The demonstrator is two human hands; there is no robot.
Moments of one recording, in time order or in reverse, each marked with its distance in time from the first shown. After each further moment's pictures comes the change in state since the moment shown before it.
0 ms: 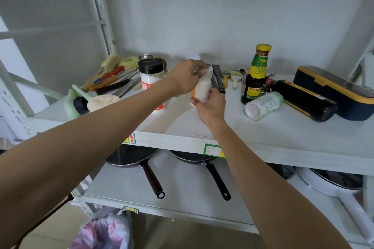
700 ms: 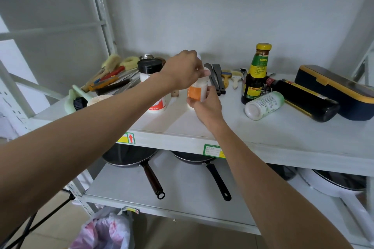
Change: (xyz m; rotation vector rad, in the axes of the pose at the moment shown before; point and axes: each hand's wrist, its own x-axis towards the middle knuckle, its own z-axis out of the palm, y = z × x) left_hand 0.002 0.010 -0.019 0.319 -0.017 0.104; right_hand -0.006 -0.004 -0.008 0.101 -0.161 -0.043
